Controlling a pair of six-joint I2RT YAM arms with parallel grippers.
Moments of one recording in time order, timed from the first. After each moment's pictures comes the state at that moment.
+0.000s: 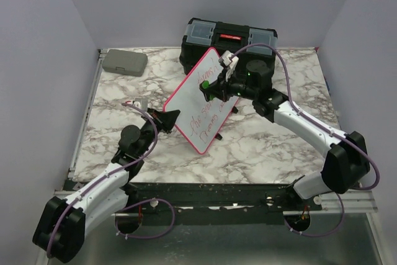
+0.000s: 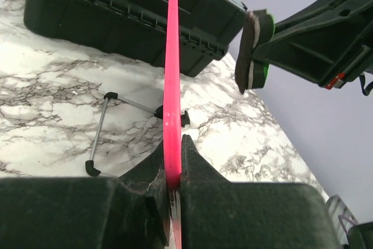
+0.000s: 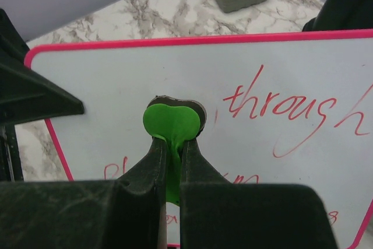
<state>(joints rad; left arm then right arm) -0.50 0.84 0.24 0.70 0.05 -0.65 0.58 1.48 1.16 0.10 -0.49 -0.02</state>
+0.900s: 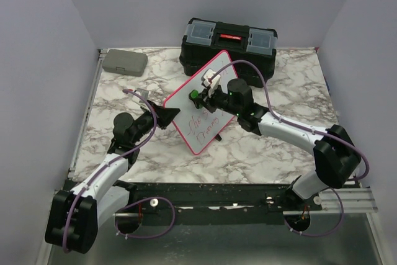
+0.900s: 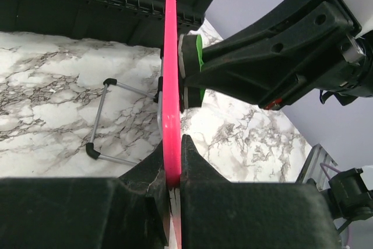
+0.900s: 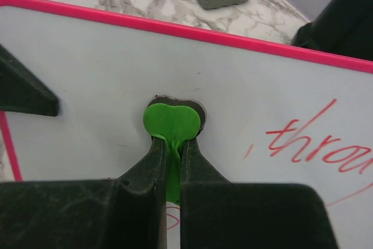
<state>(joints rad) -0.27 0.95 0.34 0.68 0.53 -0.62 0.75 1.54 1.02 0.32 -0.24 -0.18</state>
